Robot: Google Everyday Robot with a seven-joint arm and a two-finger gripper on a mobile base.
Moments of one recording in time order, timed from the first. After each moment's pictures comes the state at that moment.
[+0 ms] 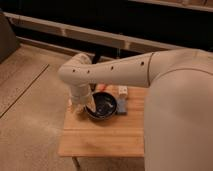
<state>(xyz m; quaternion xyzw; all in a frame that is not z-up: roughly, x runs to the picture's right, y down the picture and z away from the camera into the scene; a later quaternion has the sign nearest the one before) -0.108 0.103 0.703 -0.26 0.23 0.64 0.68</state>
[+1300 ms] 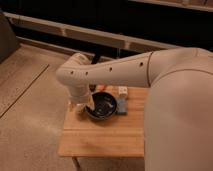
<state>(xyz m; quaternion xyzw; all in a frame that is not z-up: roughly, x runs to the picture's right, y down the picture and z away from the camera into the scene) -0.118 0.080 0.706 -0.22 0.18 0.63 0.73</state>
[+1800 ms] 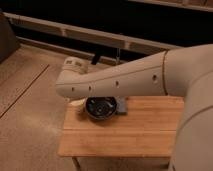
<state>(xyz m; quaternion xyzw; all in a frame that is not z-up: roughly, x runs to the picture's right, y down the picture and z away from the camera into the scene) -0.122 0.034 0.683 -0.13 0.03 0.60 0.79</state>
